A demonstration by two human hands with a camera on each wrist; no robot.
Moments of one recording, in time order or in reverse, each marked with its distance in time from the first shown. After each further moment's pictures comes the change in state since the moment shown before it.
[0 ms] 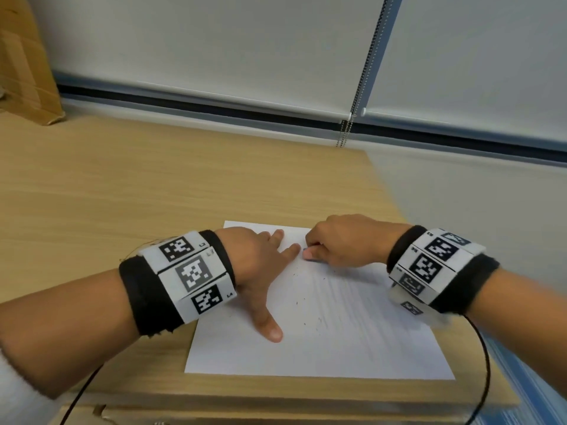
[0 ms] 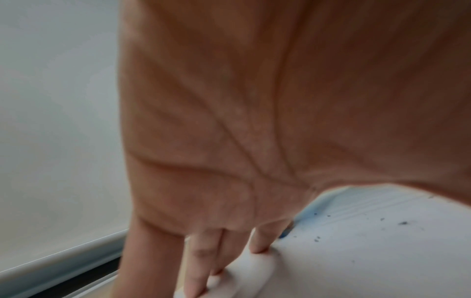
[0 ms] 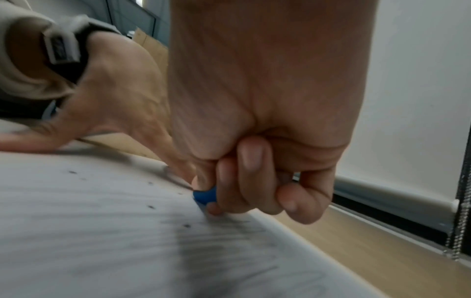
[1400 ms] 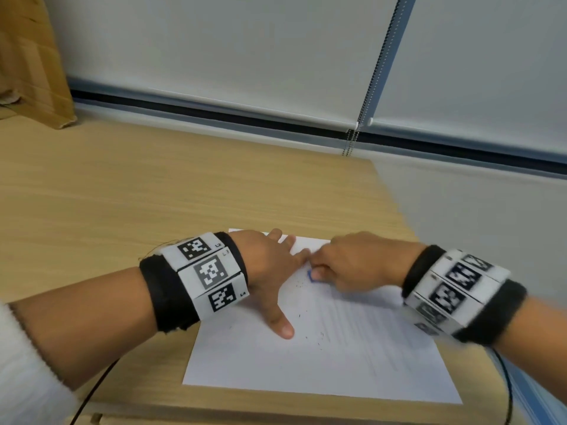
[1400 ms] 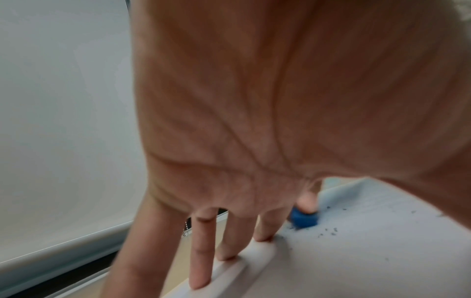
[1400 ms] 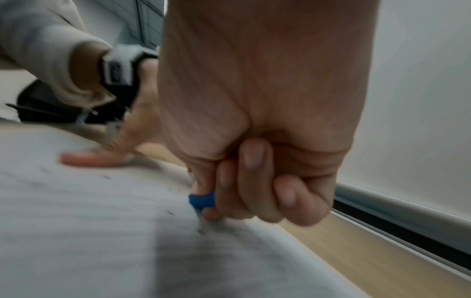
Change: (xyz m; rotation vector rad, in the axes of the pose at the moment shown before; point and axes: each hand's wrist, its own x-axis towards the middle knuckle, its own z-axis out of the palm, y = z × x) left_hand 0.013 -0.002 -0.005 -0.017 0.082 0.021; right_hand -0.017 -0.014 -0.006 -0.122 -0.067 -0.048
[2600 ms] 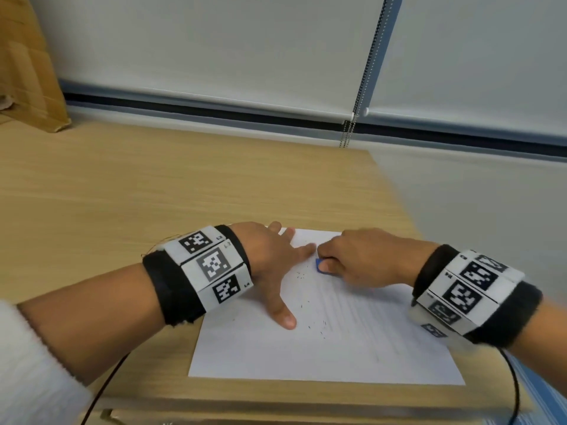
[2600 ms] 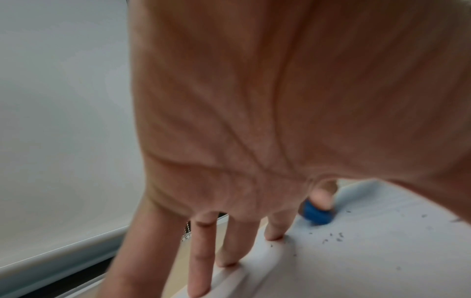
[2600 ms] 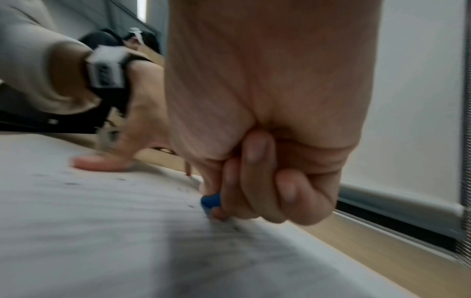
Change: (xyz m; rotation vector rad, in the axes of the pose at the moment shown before) left_hand 0.001 0.003 -0.005 0.043 -0.030 -0.009; right_hand -0.012 0.003 0.012 0.132 0.009 0.069
